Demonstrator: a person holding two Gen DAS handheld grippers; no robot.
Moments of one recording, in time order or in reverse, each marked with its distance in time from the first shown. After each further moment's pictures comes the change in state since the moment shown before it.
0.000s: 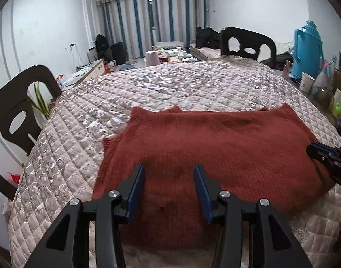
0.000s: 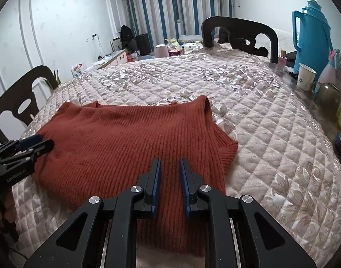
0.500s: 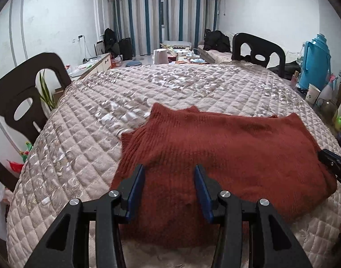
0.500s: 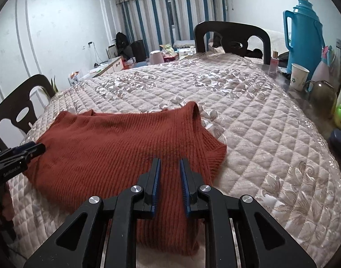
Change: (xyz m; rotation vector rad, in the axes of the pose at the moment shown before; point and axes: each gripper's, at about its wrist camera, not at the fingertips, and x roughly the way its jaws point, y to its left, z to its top) left arm -0.001 0.029 -0.005 -0.075 0.015 -0.001; right arm -0.012 -0.011 -0.003 0.031 -0.029 -0.015
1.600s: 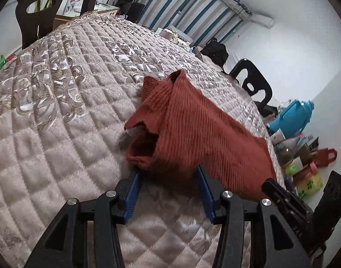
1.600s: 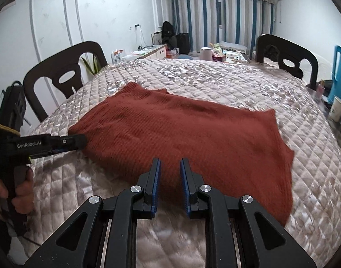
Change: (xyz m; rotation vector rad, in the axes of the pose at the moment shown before) left arm -0.004 0.073 -0.051 -0.458 0.109 -0.367; right arm -0.009 0.104 -0.019 -0.246 0.031 0.173
